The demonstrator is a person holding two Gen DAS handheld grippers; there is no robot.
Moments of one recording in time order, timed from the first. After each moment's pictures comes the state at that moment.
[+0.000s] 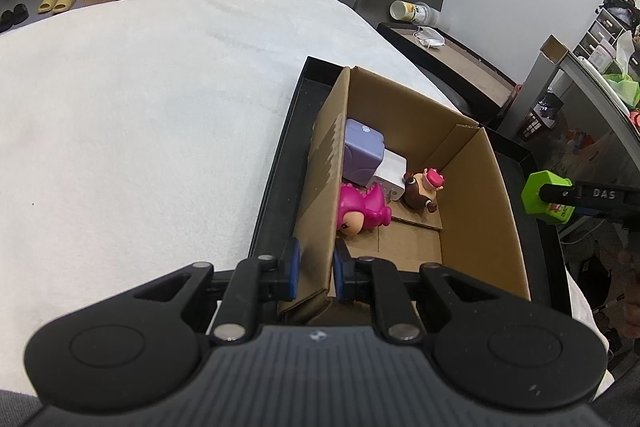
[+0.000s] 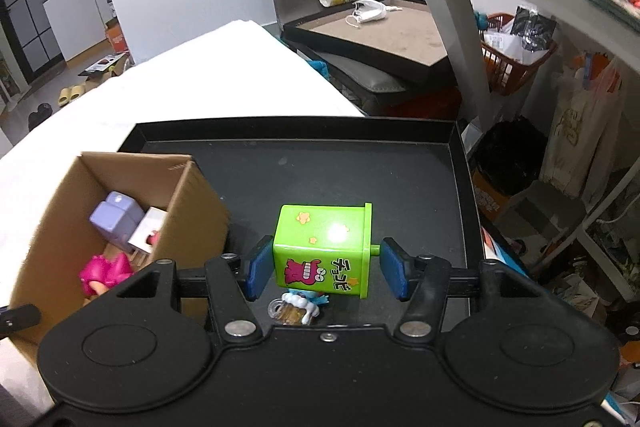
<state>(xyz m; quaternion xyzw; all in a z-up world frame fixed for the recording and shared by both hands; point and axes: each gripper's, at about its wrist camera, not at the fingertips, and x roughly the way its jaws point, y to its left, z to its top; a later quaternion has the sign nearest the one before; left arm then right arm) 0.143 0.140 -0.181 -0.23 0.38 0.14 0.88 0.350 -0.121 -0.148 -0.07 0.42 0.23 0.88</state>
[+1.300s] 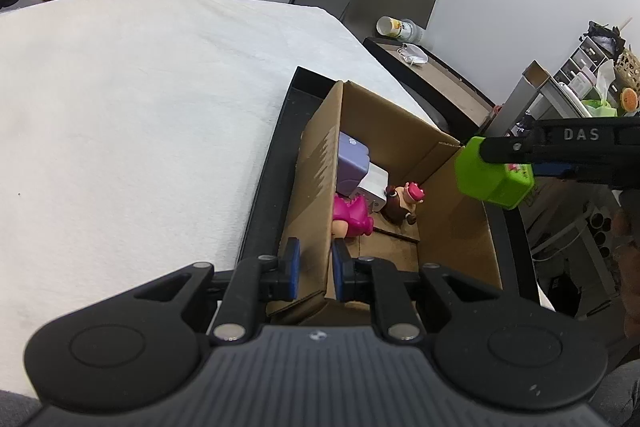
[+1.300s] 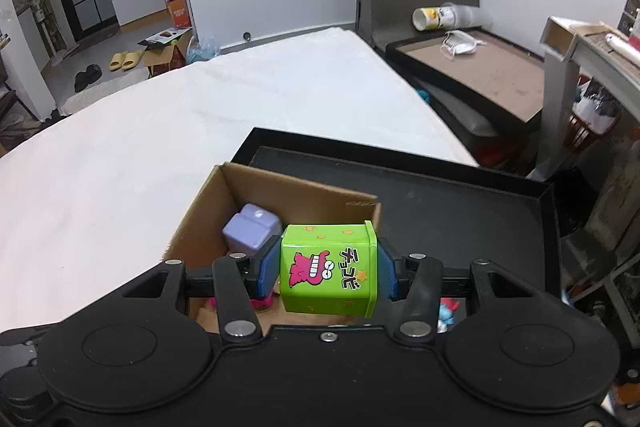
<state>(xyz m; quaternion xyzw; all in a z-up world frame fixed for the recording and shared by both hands) 0.128 0.153 -0.179 -0.27 0.36 0.11 0.89 0.301 -0.012 -0.102 -0.12 0.42 0.29 0.85</state>
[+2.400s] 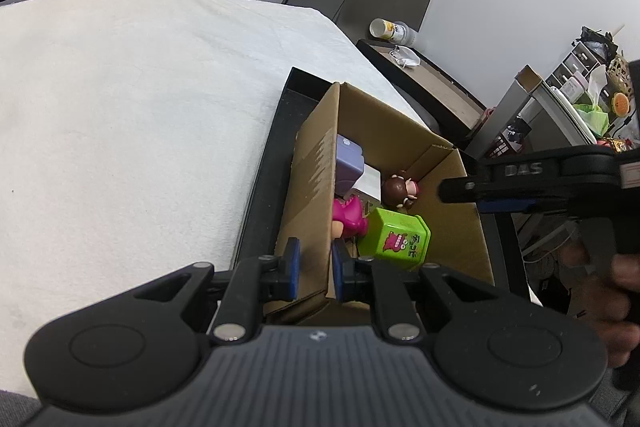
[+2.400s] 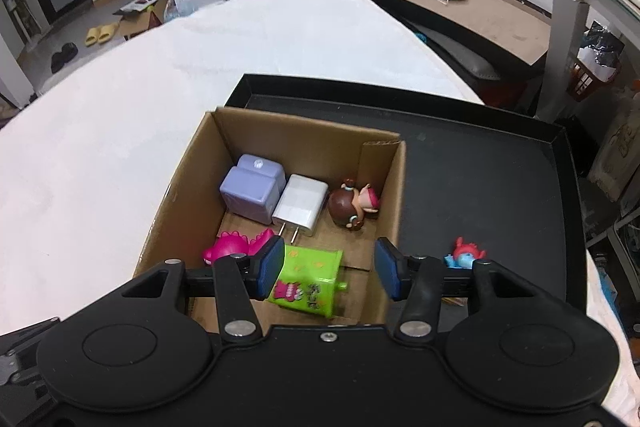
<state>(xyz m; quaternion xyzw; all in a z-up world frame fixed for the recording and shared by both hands) 0.128 0.157 -0.182 -0.28 0.35 0.10 0.89 0.295 0.000 -0.126 -0.12 0.47 0.25 0.83</state>
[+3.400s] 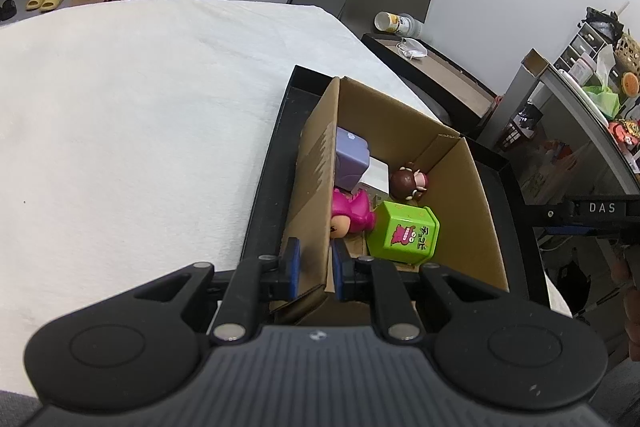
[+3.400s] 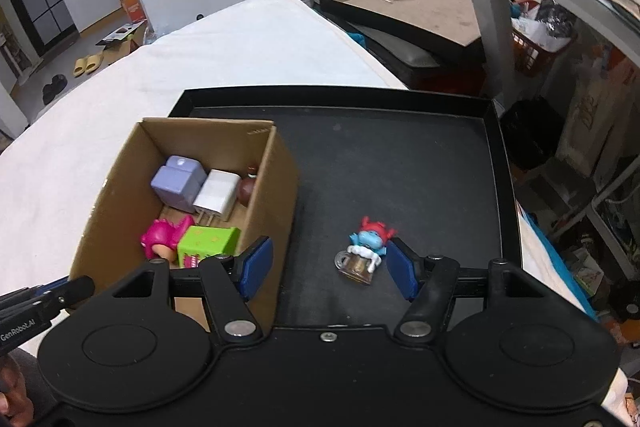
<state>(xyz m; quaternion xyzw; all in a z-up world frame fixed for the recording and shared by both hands) 0.133 0.144 -0.178 -0.25 0.36 0.12 0.89 0.315 -0.093 -0.130 -0.08 0.47 0.23 0.85</state>
